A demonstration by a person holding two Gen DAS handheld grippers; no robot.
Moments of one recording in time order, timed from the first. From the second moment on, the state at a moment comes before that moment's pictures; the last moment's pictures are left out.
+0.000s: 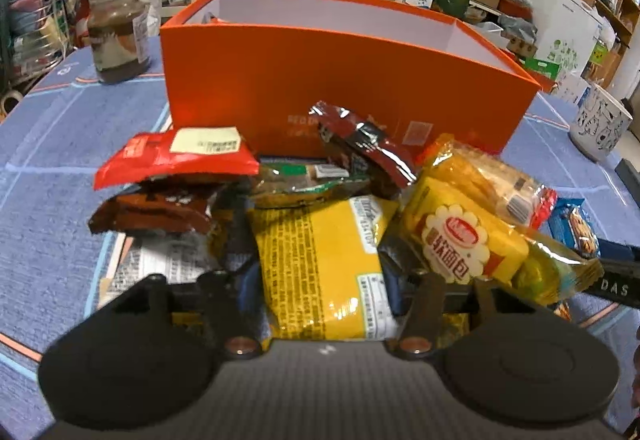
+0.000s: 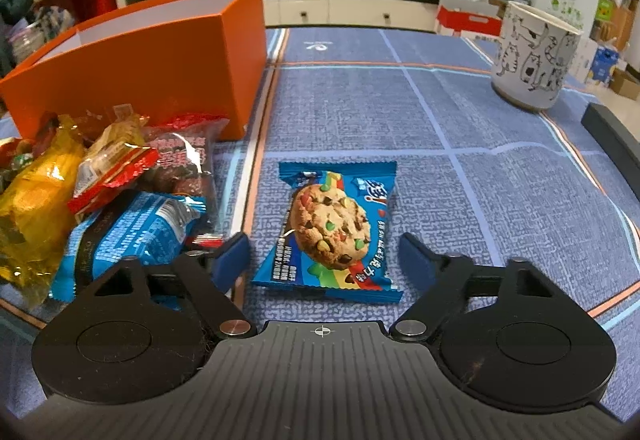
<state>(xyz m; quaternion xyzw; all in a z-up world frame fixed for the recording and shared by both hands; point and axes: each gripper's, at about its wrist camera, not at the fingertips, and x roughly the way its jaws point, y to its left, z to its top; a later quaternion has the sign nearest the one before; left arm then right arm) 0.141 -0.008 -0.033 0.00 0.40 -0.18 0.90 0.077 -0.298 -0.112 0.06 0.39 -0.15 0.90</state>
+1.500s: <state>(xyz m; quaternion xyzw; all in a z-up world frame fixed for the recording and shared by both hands) 0.094 0.029 0.048 -0.02 0.30 -0.21 0.93 0.061 -0.256 -0.032 -0.01 0.27 -0.12 0.96</state>
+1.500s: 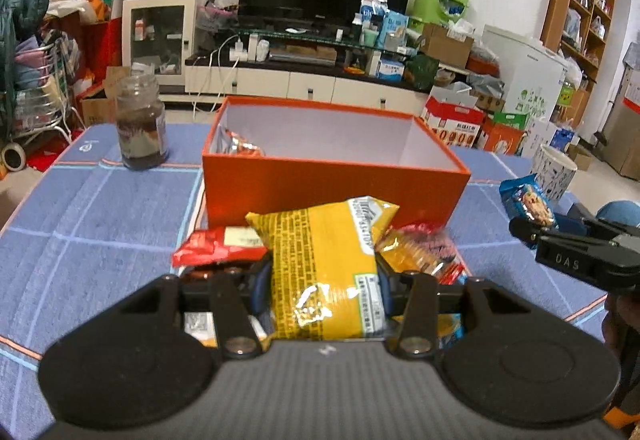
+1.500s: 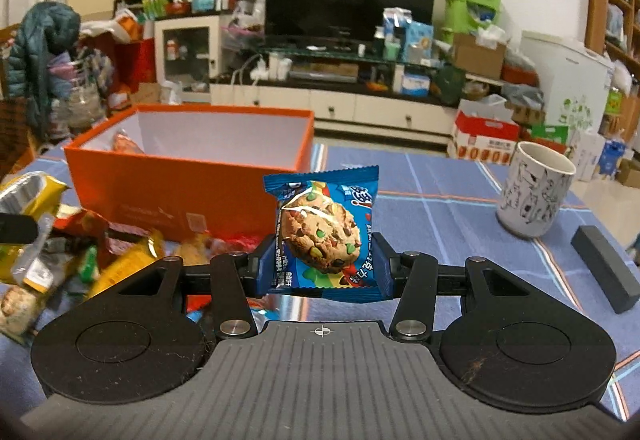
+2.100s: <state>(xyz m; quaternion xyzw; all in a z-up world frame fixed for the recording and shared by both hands) 0.261 -0.026 0.079 0.02 0.29 -0.18 0.94 0.213 -0.257 0.005 0.02 0.29 -0.05 0.95</state>
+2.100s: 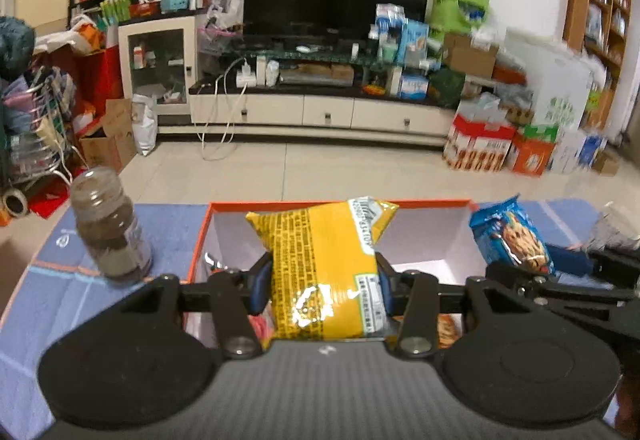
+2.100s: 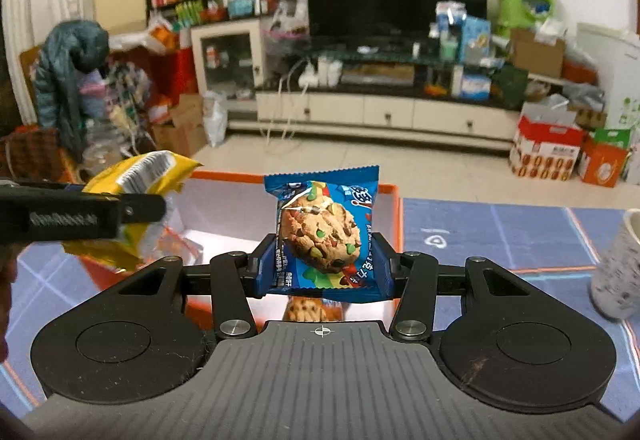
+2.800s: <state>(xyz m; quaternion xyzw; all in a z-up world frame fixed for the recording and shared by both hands) 0.083 0.134 0.041 -0.08 0.30 -0.07 0.95 0.025 -0.199 -0.019 0.00 0.27 -0.01 0.96</state>
